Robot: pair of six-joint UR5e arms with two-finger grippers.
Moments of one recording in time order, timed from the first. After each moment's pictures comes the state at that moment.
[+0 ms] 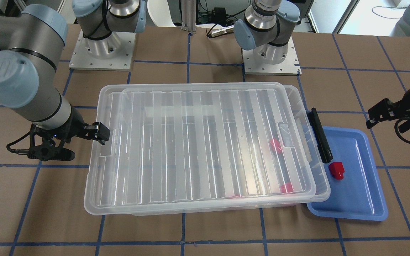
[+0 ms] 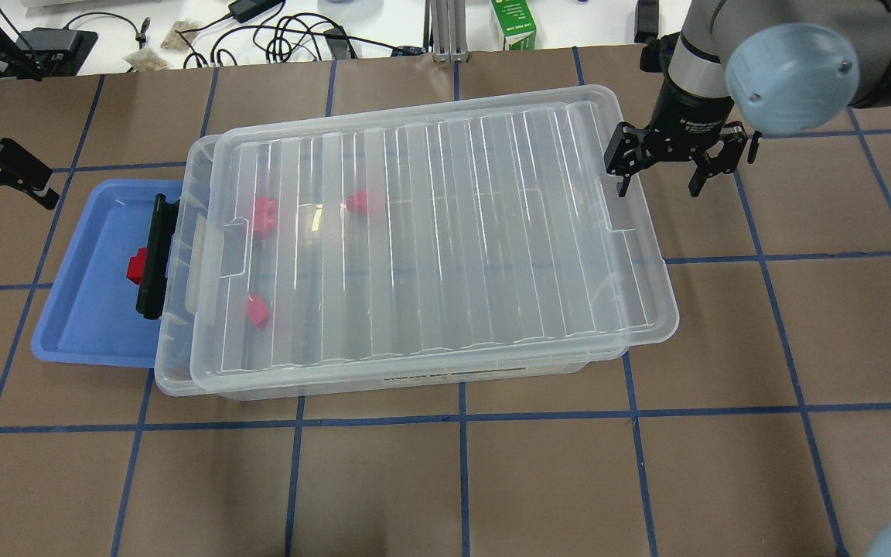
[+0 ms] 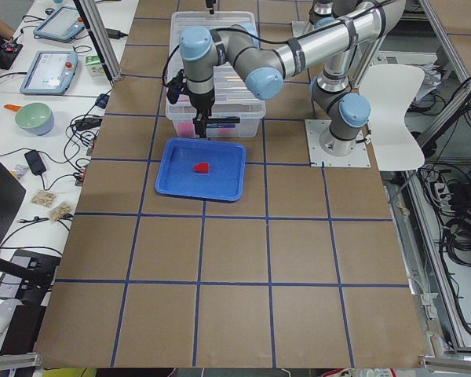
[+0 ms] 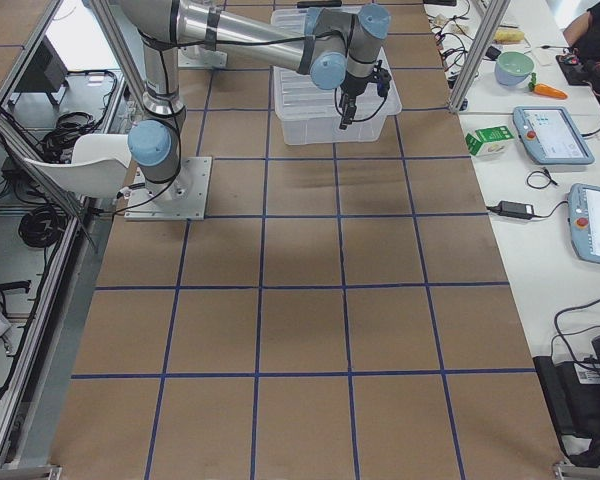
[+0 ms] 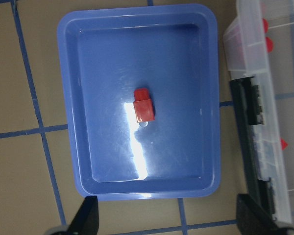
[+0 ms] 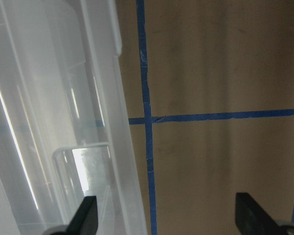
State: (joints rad) left arm -1.03 -1.76 -1.58 -1.41 1.54 0.66; right arm 1.53 -1.30 1.57 -1.70 -1.56 0.00
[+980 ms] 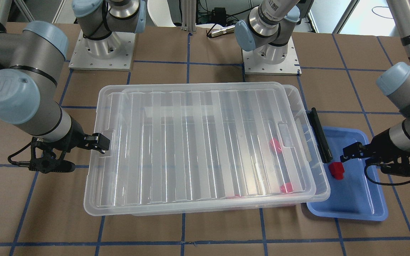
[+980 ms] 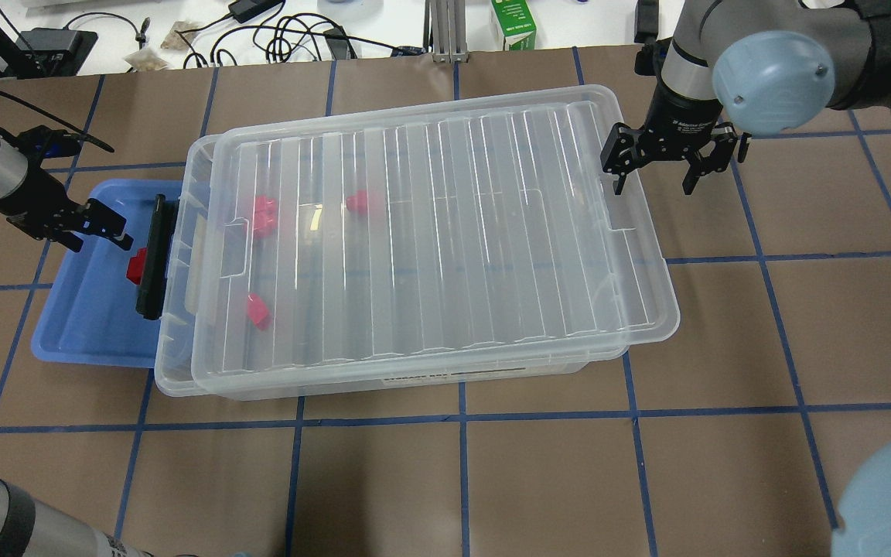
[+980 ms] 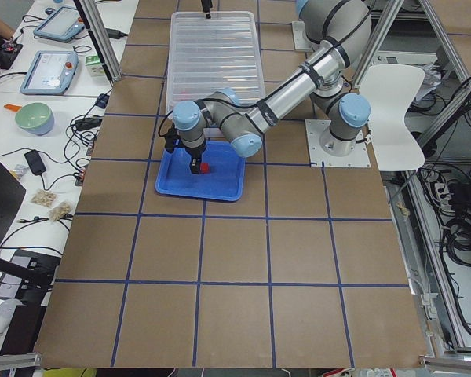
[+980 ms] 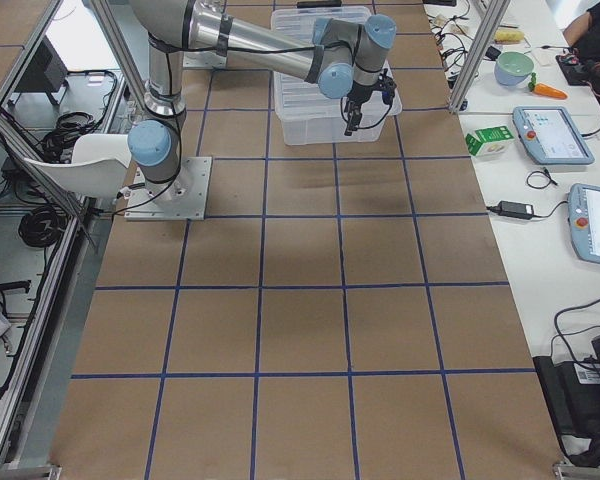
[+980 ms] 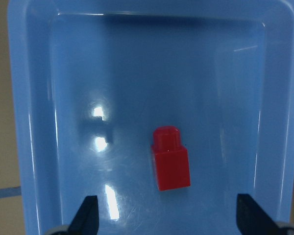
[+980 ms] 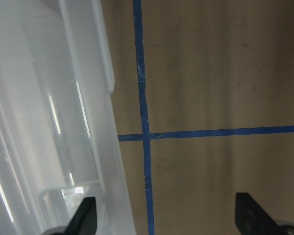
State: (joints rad) left arm -1.03 -1.97 -1.71 -1.15 1.47 0.64; right arm 1.52 -1.25 1.55 -1.73 -1.56 0.00
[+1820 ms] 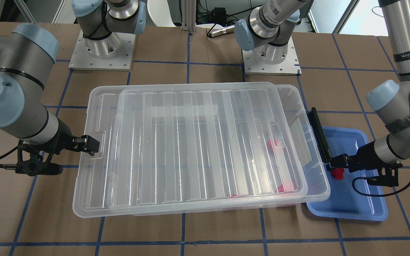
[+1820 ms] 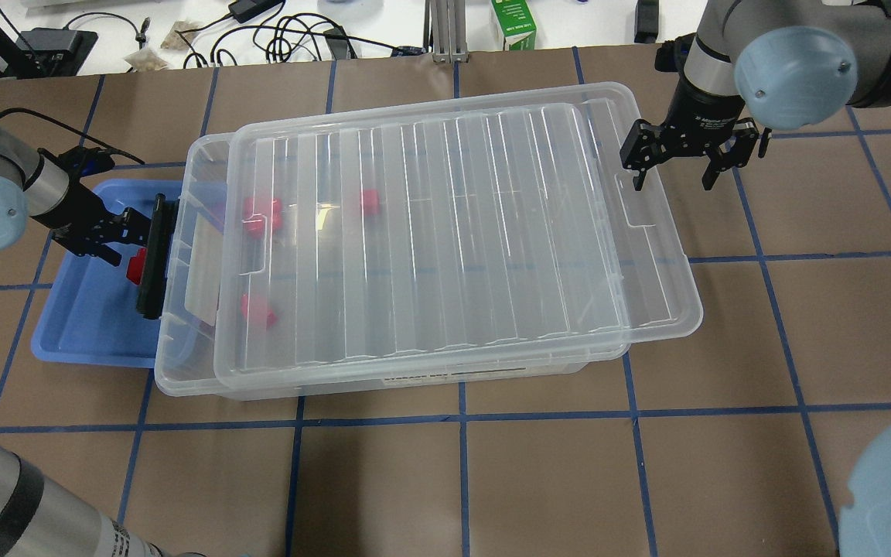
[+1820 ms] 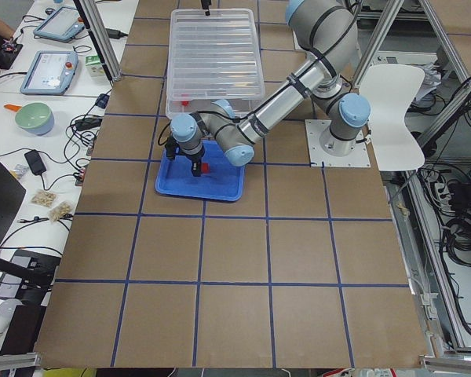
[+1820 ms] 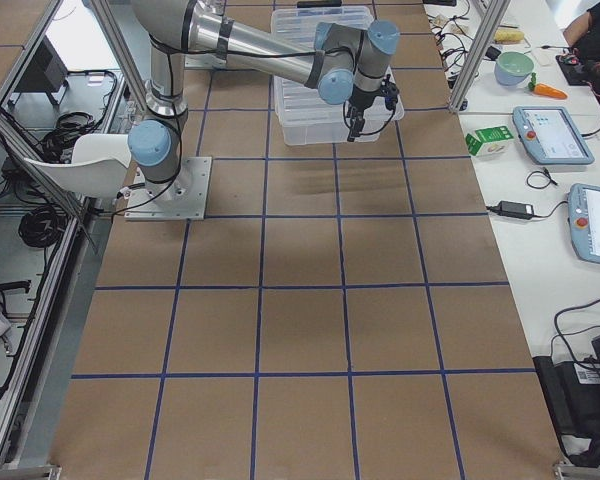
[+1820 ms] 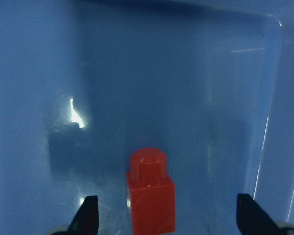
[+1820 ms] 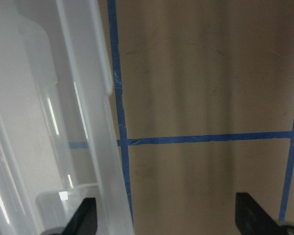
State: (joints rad) left arm -1.04 -2.05 -1.71 -1.12 1.41 0.53; right arm 1.47 -1.25 1.55 -1.74 -1.57 -0.05
